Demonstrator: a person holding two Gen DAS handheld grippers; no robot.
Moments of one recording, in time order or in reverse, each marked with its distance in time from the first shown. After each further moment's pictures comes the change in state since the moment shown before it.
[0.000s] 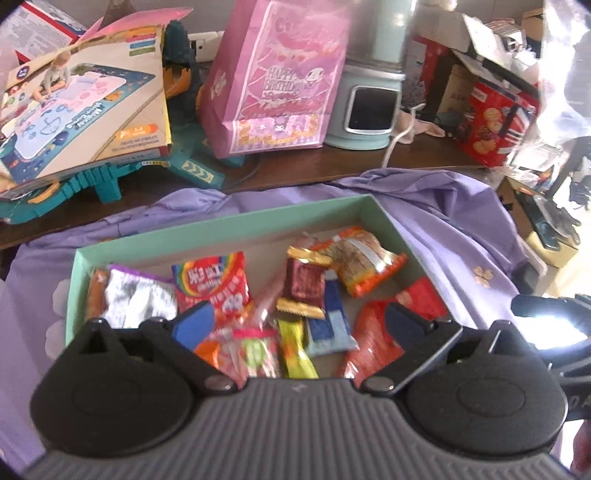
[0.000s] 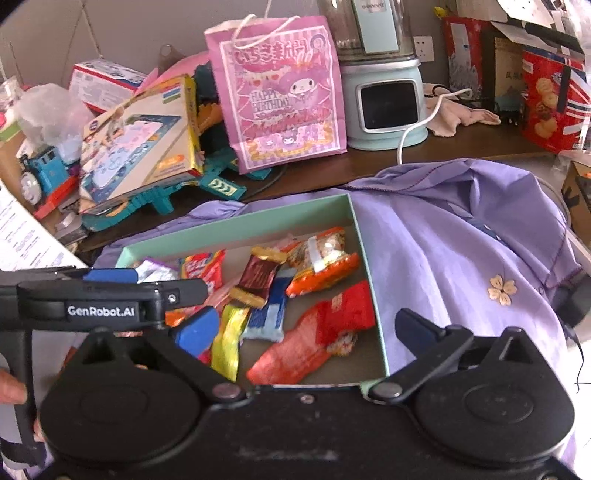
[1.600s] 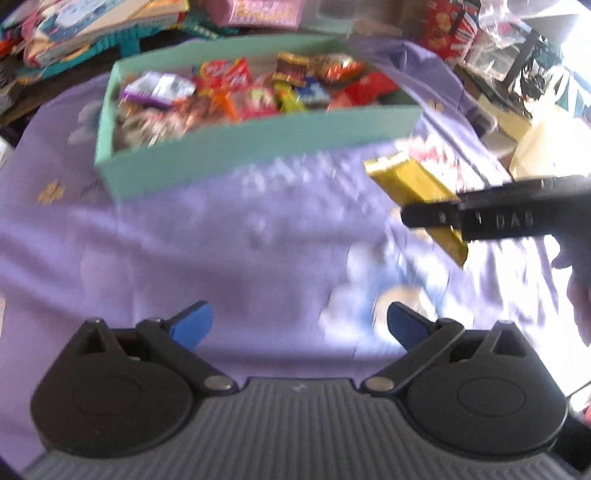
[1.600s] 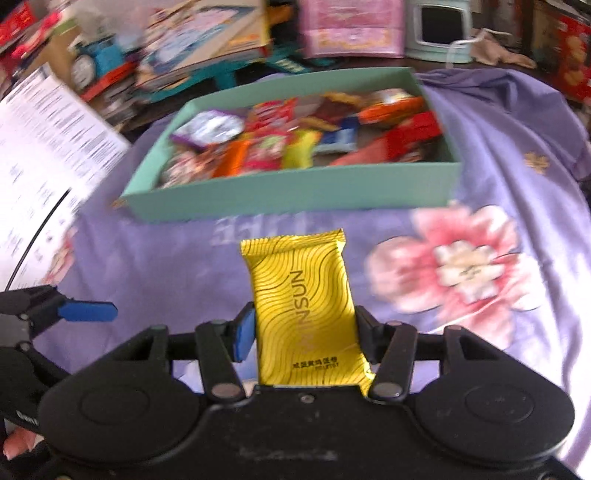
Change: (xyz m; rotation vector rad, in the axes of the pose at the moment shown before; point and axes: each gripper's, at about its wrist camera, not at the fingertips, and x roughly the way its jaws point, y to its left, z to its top) left arm -0.095 0.031 -0.231 0.045 0.201 -0.079; right arm -0.032 0.051 -0.144 -0.144 0.200 0.079
